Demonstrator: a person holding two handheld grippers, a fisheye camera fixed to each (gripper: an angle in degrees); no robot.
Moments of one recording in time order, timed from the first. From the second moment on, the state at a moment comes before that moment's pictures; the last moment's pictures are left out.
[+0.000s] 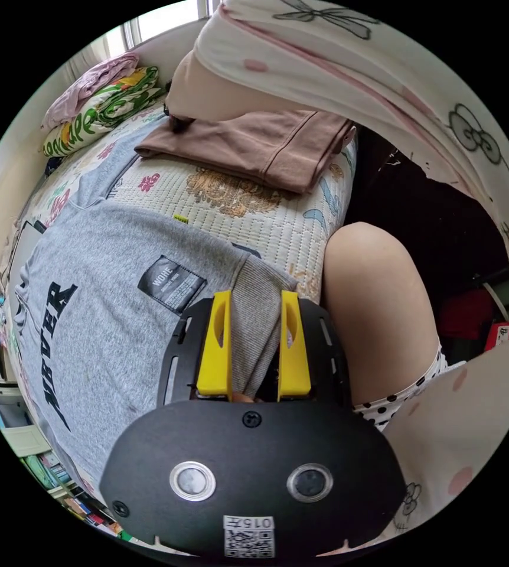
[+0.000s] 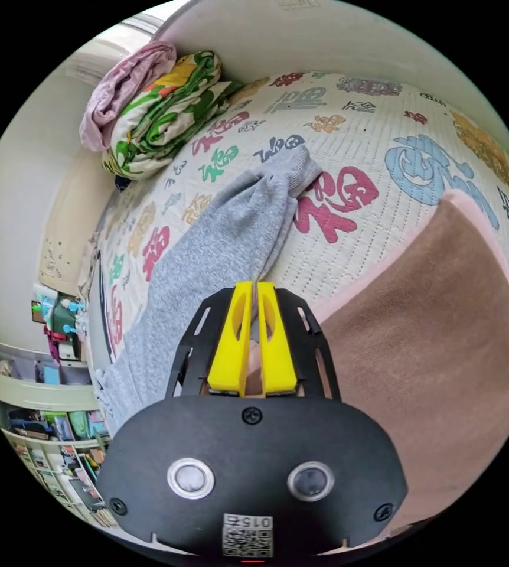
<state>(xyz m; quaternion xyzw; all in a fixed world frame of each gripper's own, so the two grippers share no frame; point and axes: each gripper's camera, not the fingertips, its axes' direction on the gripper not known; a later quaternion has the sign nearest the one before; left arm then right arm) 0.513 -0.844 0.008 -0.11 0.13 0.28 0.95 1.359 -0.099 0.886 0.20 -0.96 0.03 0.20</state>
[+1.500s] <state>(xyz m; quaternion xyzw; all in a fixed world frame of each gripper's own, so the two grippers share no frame) 0.252 -0.919 0.080 -0.05 0.00 0.03 1.00 0.943 0.354 0.991 0.63 -0.72 -0.28 -0.01</state>
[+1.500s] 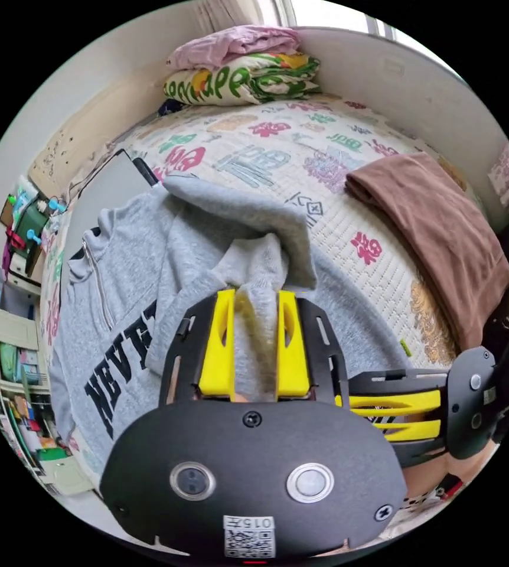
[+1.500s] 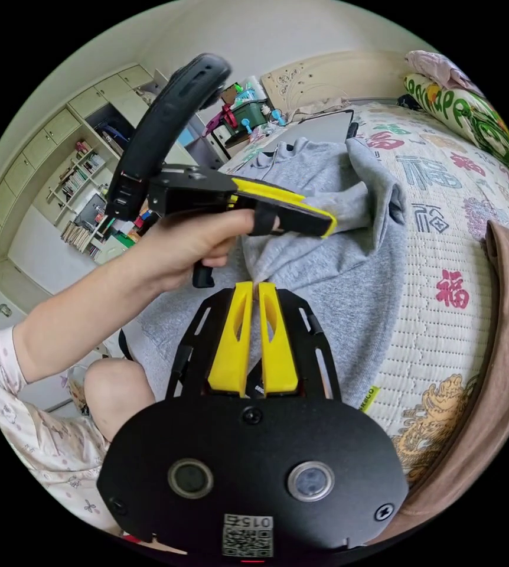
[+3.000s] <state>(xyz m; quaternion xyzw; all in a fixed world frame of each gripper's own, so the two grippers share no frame) 0.171 -0.358 -0.068 0.18 0.10 -0.21 0.96 0.960 0.095 1.027 0.74 -0.55 -0.38 -0.06</state>
